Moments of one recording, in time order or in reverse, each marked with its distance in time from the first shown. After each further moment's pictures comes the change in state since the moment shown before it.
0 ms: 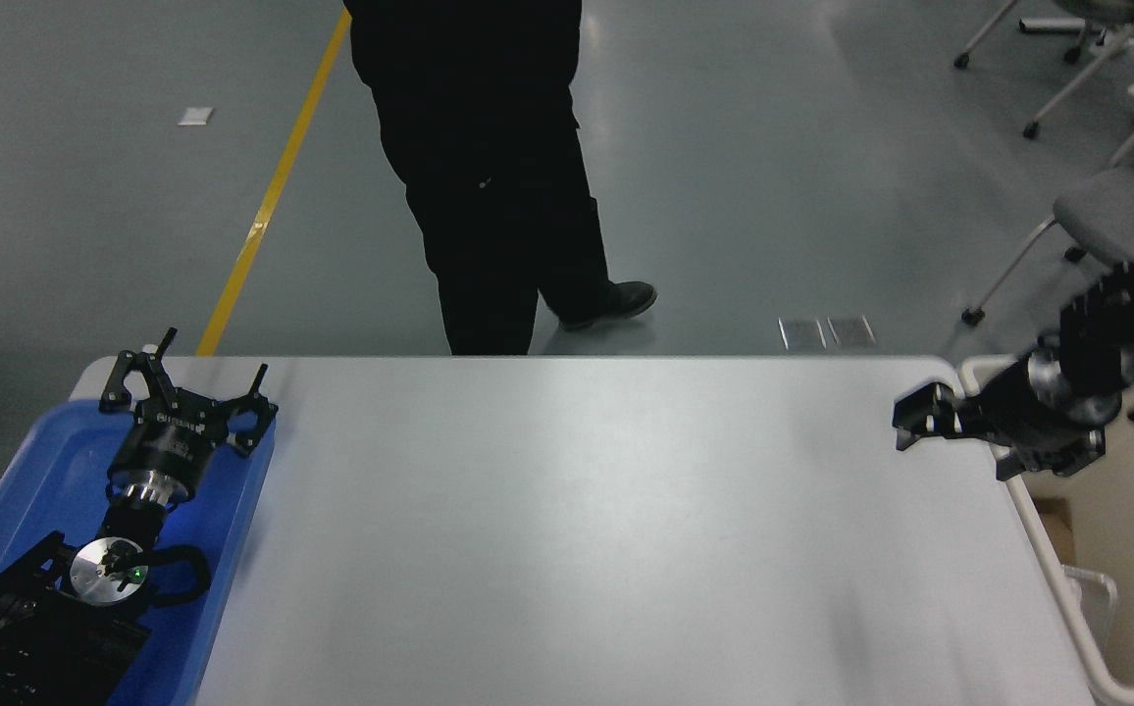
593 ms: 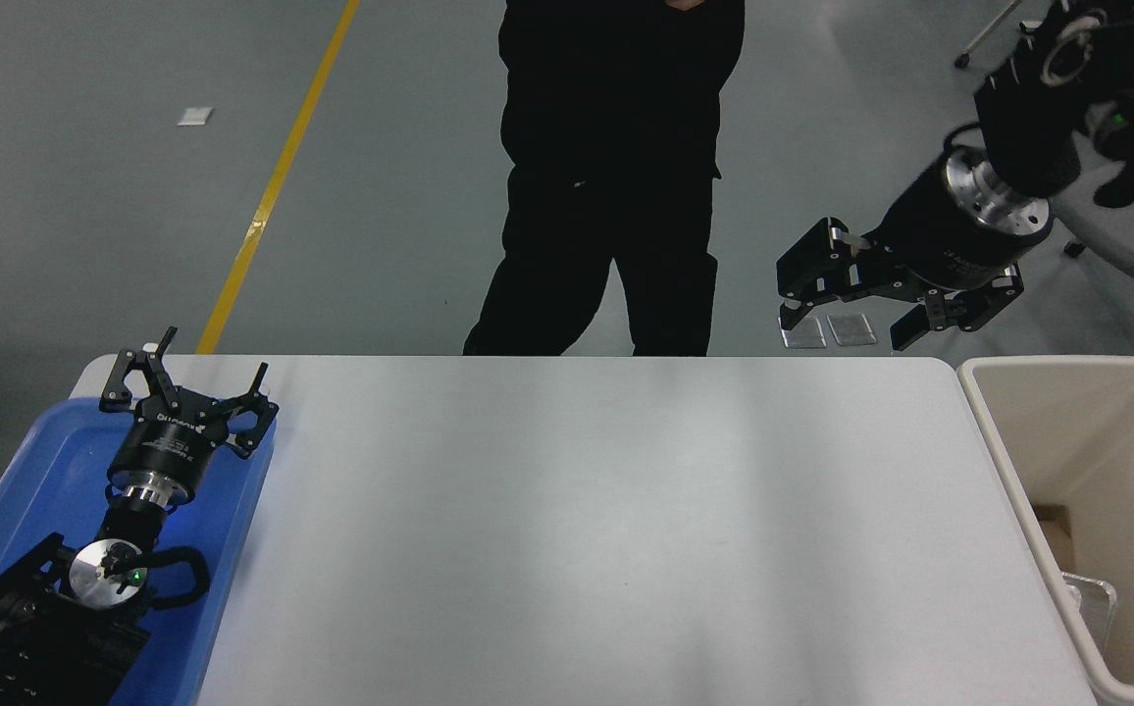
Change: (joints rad) left arm 0.001 0.000 -0.001 0.000 0.000 0.000 0.000; right arm 0.343 0.190 -0.094 0.012 0.156 0.133 -0.008
